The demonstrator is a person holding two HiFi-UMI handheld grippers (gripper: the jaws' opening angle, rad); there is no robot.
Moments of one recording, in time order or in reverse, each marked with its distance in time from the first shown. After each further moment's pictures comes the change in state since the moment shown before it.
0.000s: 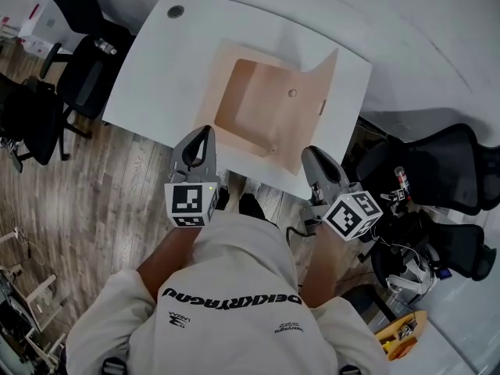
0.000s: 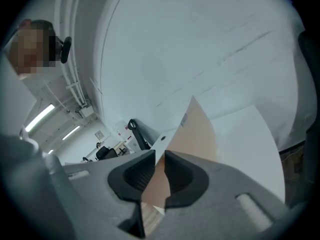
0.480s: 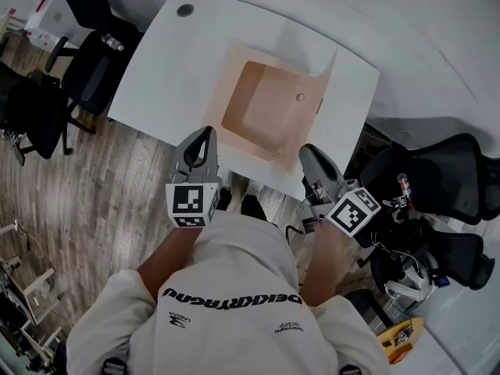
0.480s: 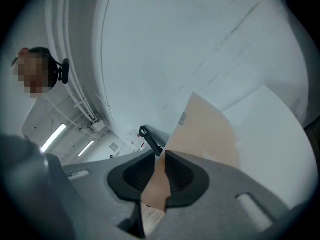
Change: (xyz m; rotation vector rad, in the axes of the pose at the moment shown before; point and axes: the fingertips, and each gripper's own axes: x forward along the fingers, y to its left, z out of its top) left arm -0.002 0.015 -0.003 -0.008 0.007 0.027; right arm 0.025 0.016 0.002 0.132 -0.031 0.149
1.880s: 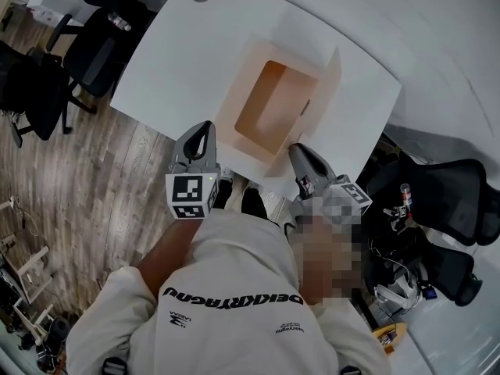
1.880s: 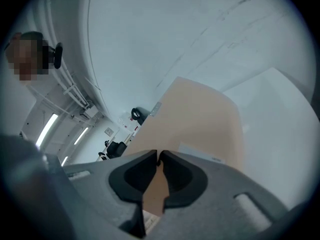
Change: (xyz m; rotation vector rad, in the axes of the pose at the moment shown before) left arm 0.031 0.060 -0.045 -0.078 0.123 0.075; right arm 0.079 -0.024 -0.049 0.006 0.200 -0.052
